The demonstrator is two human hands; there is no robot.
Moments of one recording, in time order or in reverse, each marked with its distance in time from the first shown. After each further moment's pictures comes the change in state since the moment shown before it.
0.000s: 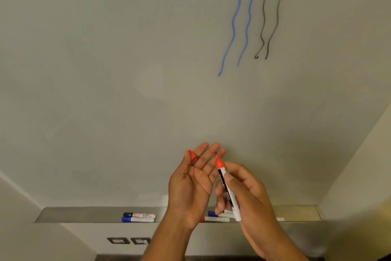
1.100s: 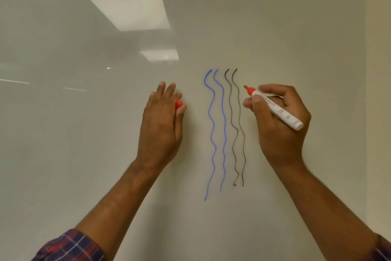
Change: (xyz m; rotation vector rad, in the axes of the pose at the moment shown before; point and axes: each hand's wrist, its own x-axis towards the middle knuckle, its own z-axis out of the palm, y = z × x) left_hand 0.092 0.223 0.244 1.579 -0.022 1.877; right_hand 0.137 -0.310 -0.016 -0.238 0.425 -1.302
